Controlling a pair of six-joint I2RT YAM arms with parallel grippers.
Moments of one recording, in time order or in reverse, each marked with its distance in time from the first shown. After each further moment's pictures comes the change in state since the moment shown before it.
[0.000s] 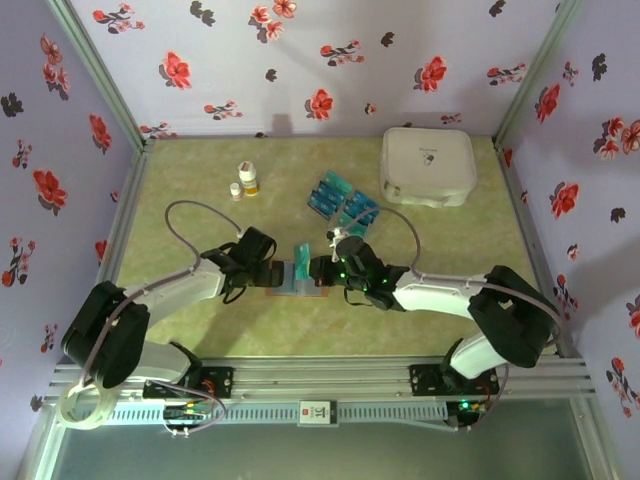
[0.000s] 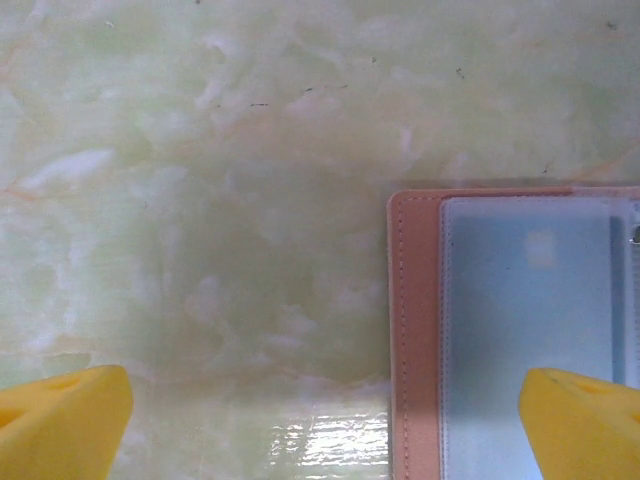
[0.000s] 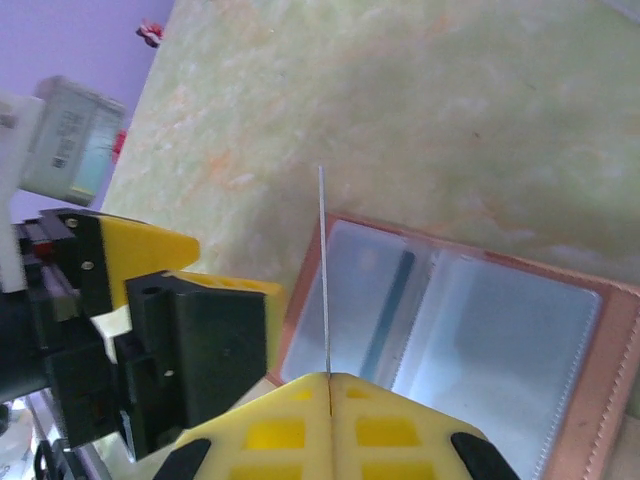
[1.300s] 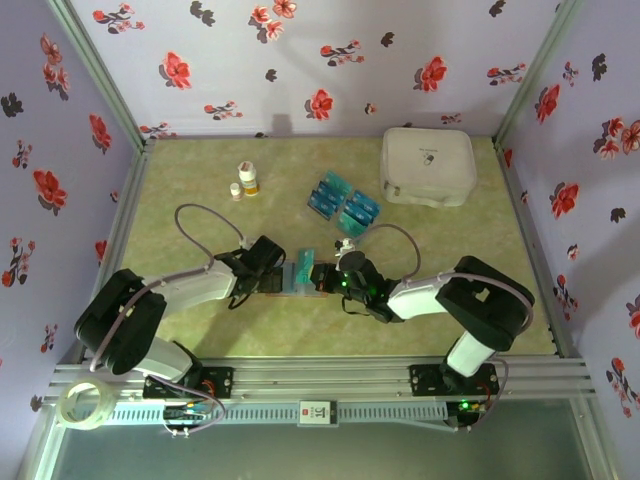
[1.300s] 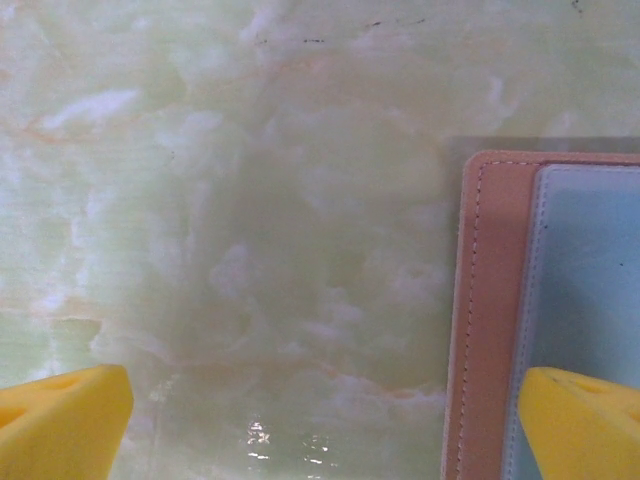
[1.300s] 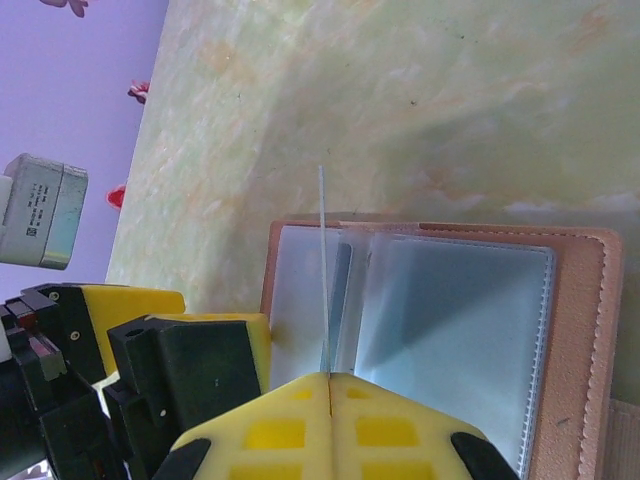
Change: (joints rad) left arm -0.057 0.090 -0.013 -0.001 -0.119 -0.111; right arm 0.014 0.145 -0.127 0.344 0.050 0.177
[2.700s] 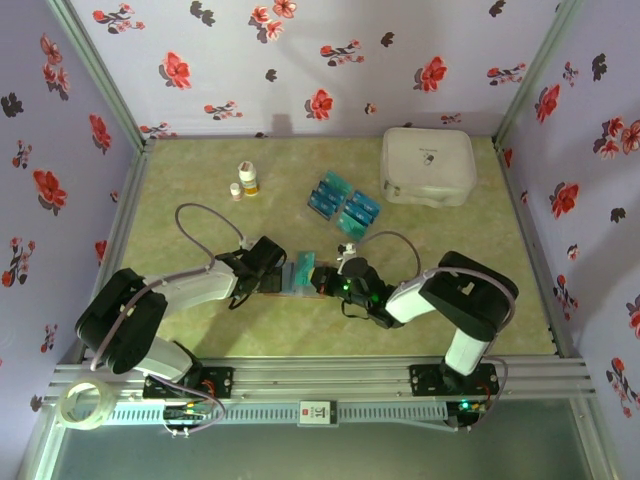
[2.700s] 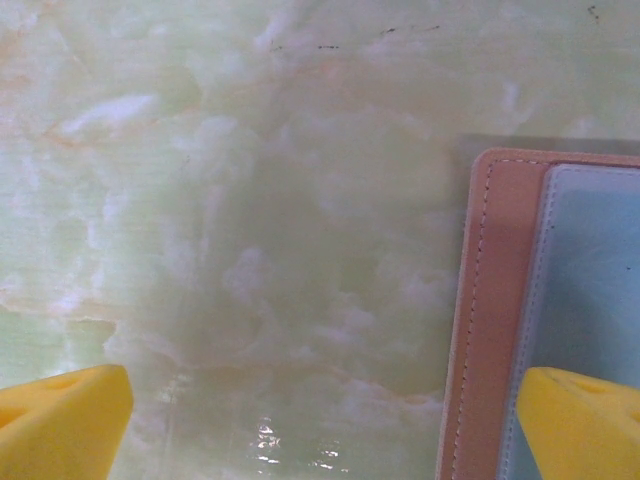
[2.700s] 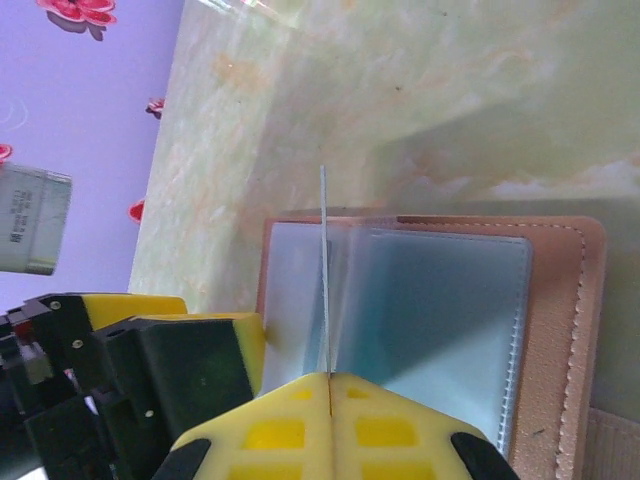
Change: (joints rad) left arm -0.006 0.006 0.001 -0.003 -0.026 -0.004; right arm 0.000 0.085 -0.057 0.199 -0.007 0.068
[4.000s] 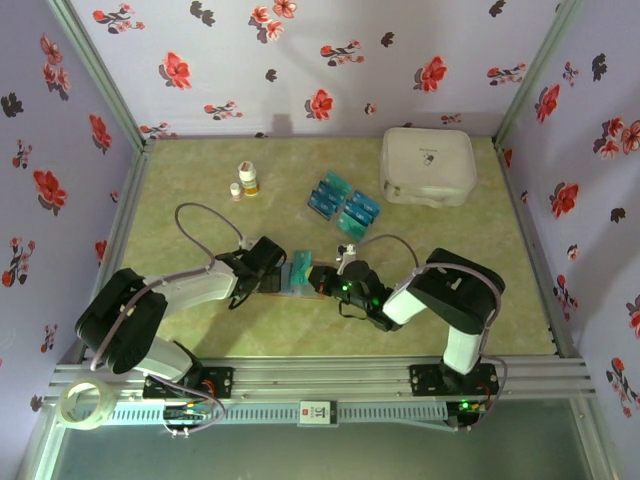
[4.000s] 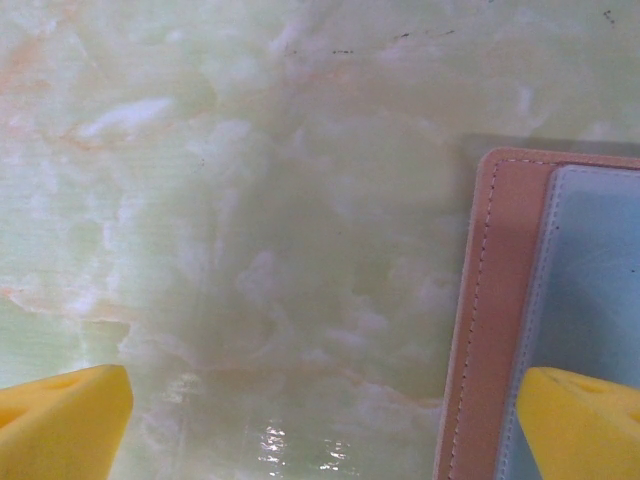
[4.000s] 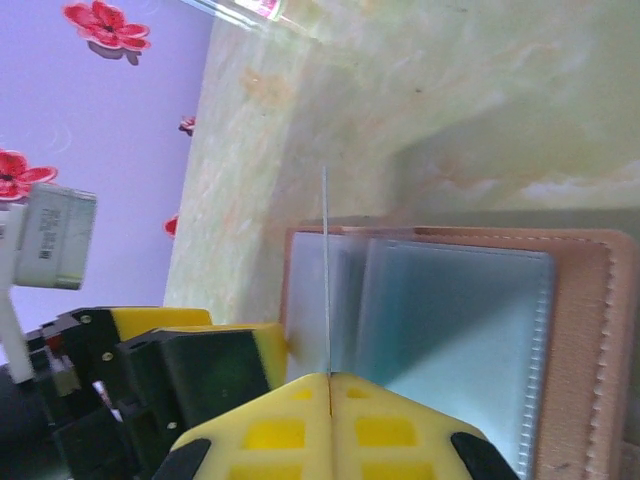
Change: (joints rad) left arm 0.000 0.000 0.000 -0.005 -0.018 0.000; right arm 0.006 0.082 -0.015 0.178 -0.005 0.061
